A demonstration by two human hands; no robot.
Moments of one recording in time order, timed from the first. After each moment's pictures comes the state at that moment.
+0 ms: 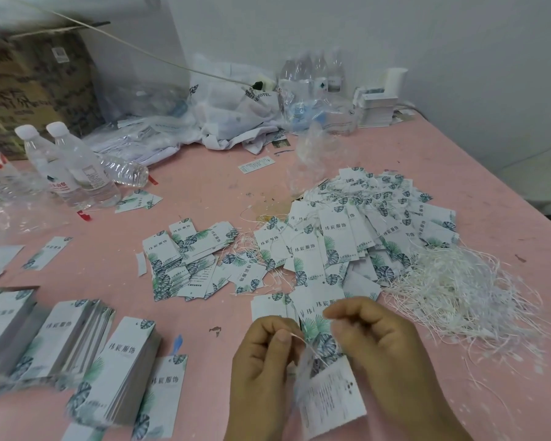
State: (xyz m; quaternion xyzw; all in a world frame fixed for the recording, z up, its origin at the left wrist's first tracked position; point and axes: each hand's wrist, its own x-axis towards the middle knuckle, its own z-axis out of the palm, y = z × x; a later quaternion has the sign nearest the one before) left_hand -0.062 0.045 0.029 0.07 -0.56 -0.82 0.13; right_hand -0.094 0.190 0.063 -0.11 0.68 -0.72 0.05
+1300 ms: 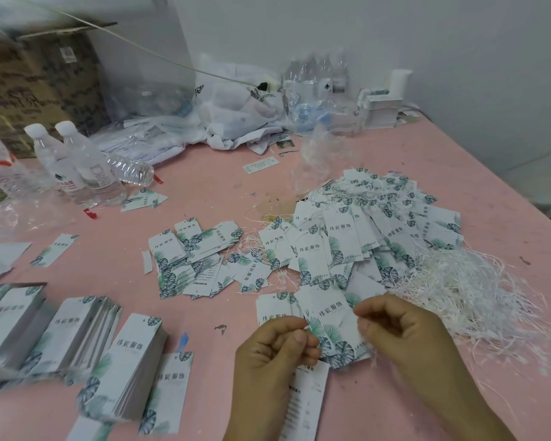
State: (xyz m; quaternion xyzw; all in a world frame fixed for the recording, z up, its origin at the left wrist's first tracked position) left_hand -0.064 0.041 0.021 0.10 -0.54 -0.83 0.12; right_hand -0.111 0.223 0.062 -0.08 0.80 -0.60 0.02
